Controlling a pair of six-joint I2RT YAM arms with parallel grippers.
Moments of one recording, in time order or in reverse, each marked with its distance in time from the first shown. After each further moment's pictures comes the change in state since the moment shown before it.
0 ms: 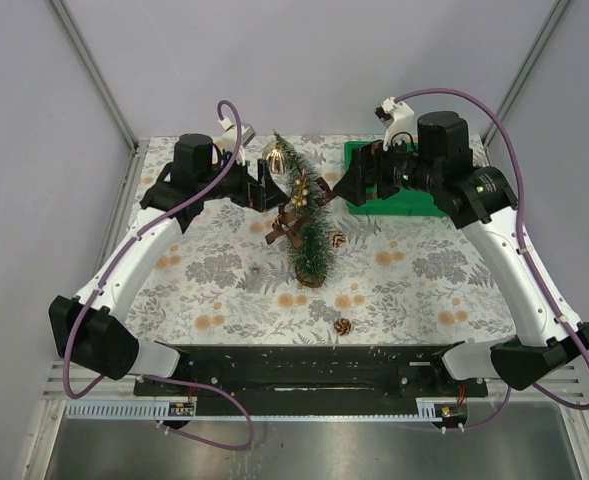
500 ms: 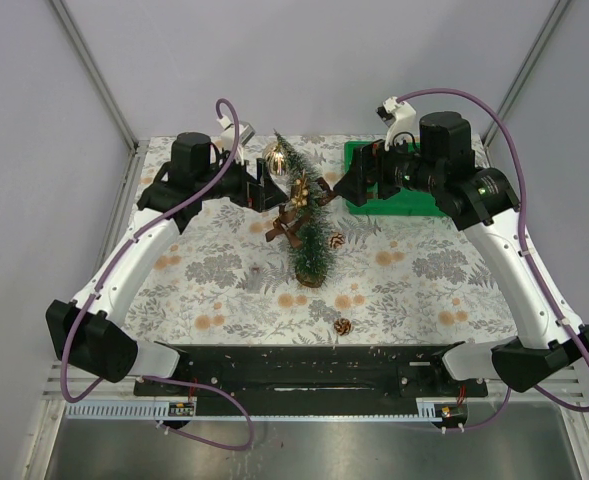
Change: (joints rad) left arm 0.000 -0.014 0.021 -0.028 0.015 0.000; right arm 0.000 -0.012 -0.005 0.009 0.000 0.001
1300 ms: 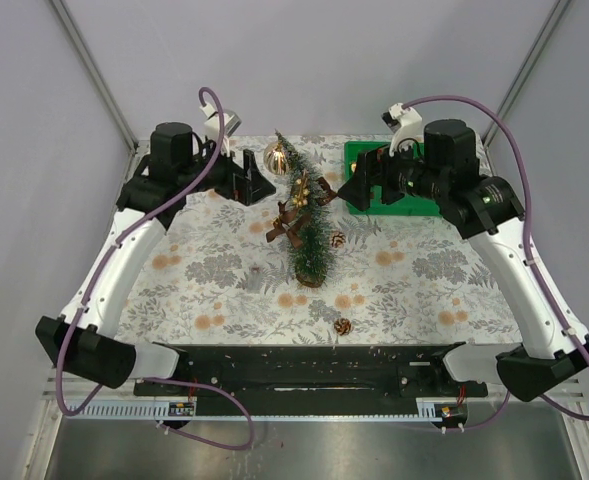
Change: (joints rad) left arm 0.047 -0.021 0.105 -0.109 -0.009 0.068; right arm 0.000 -0.040 -0.043 0.012 0.019 0.004
